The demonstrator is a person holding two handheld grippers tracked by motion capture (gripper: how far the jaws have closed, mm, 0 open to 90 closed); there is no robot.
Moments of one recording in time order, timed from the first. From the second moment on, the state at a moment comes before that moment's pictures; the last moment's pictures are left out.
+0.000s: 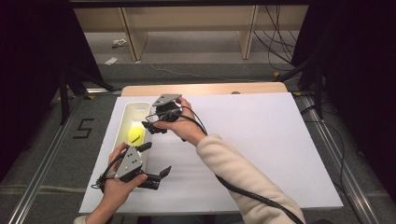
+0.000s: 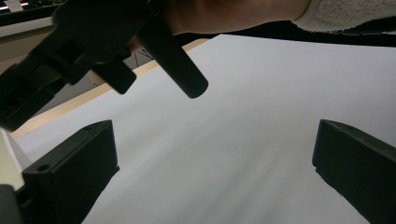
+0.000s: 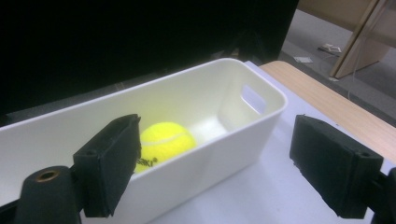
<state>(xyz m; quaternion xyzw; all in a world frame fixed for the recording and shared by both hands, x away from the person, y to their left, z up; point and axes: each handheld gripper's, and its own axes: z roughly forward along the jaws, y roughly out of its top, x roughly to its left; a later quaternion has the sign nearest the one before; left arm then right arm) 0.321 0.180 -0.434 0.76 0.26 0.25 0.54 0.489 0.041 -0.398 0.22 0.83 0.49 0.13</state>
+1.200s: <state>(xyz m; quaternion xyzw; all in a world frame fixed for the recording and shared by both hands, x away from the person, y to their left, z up) 0.320 0.181 -0.433 0.75 0.26 0.25 0.55 0.486 -0.094 -0.402 0.30 0.80 0.48 0.18</state>
